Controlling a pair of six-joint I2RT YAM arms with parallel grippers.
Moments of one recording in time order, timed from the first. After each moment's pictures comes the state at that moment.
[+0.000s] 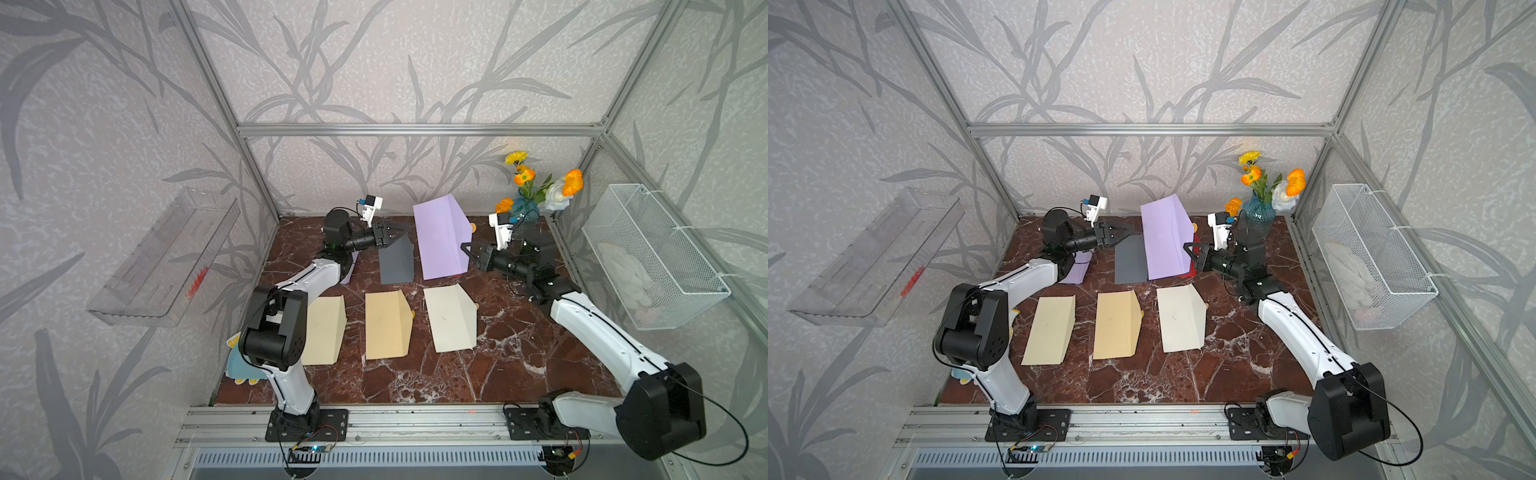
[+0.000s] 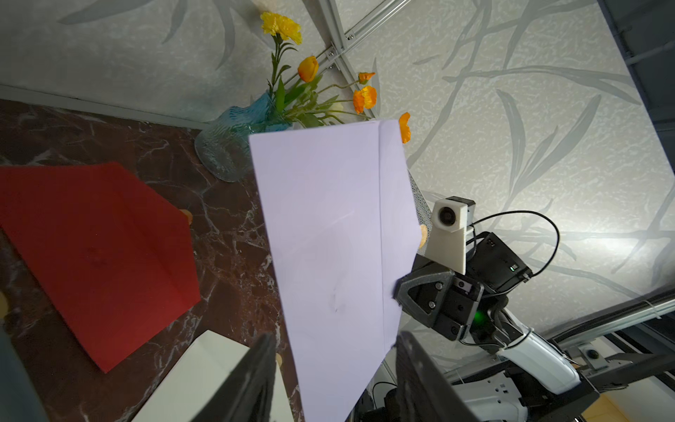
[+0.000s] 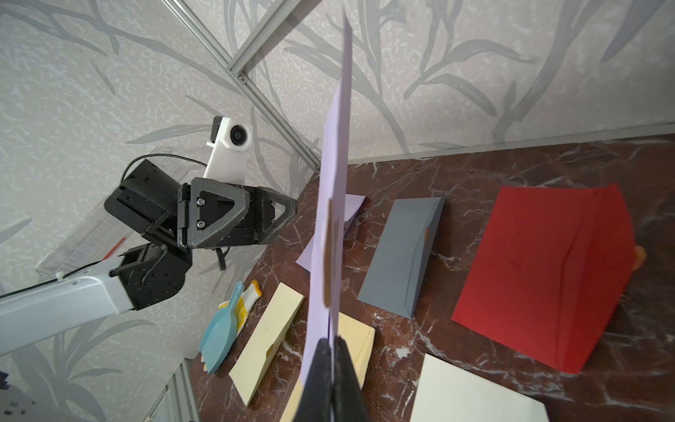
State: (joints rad) left arm -0.20 1.77 1.18 0.58 1.03 -0.94; right arm 0.27 1.25 0.95 0.02 -0.55 0.50
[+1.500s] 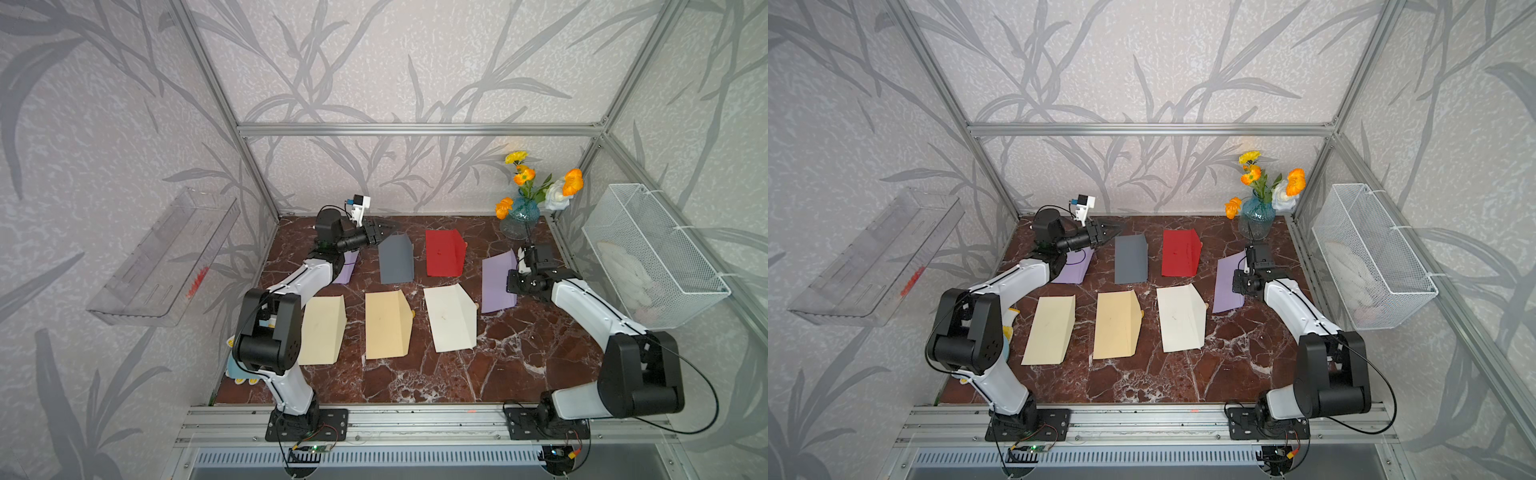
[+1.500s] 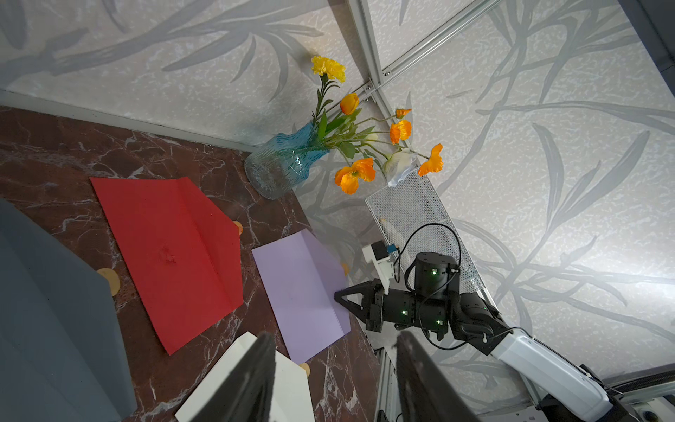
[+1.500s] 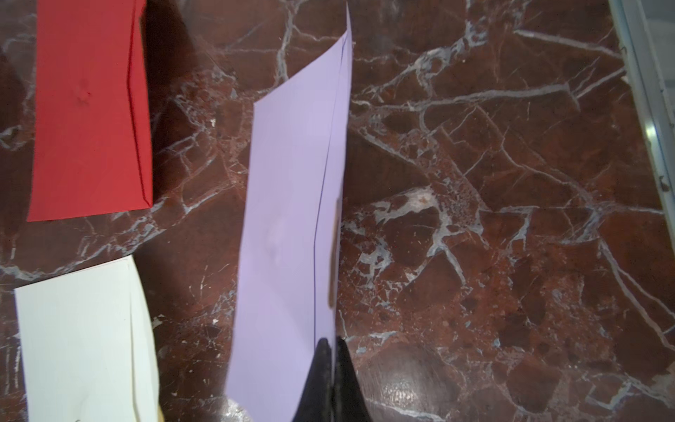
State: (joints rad) left arm -0.15 1.73 1.16 0.50 0.97 -0.90; right arm 0.06 1.47 0.96 -0.52 0.05 0.22
